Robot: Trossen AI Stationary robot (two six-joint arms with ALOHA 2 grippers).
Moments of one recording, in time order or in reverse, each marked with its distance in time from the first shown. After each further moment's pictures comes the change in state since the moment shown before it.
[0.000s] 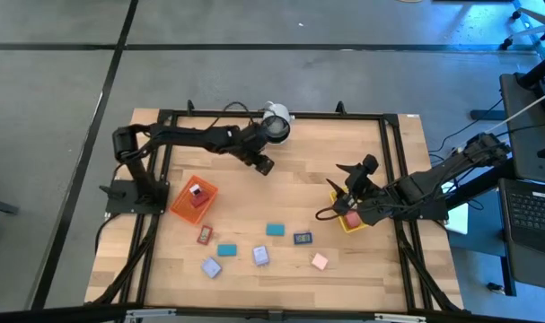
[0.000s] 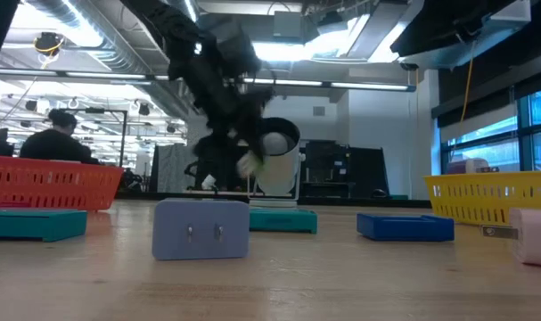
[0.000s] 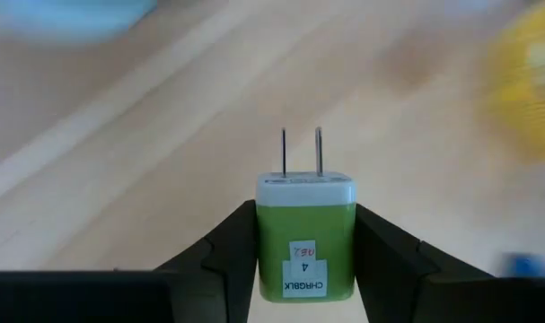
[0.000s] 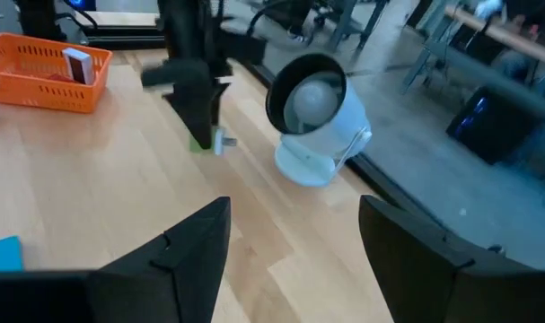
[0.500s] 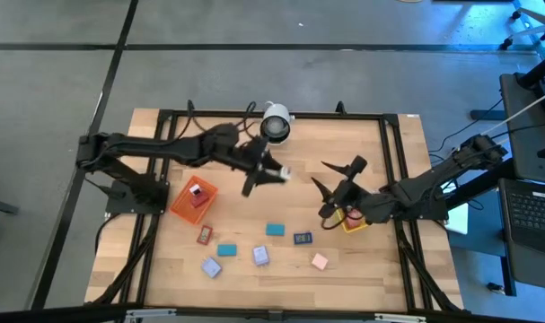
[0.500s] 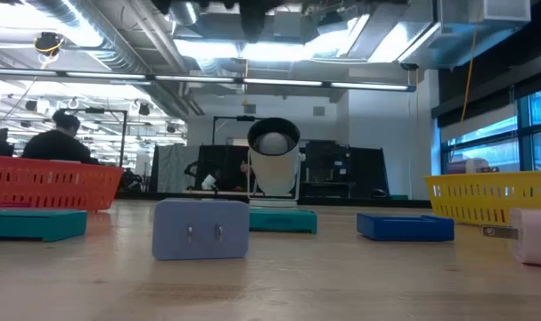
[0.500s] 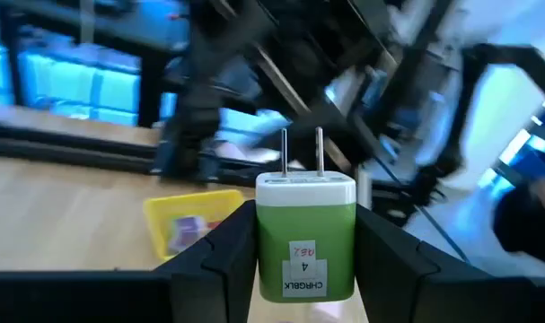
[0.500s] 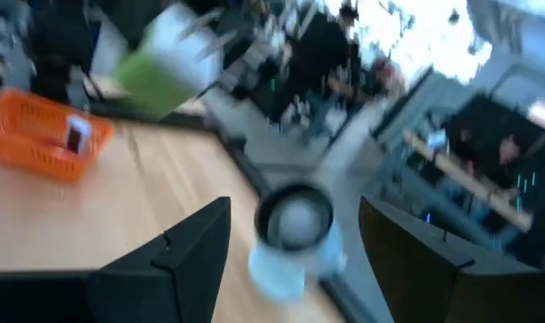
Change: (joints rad) left arm -0.230 -0.321 -0.051 0.511 0.219 0.339; right arm -0.005 0.105 0.000 0.690 0.092 -0.759
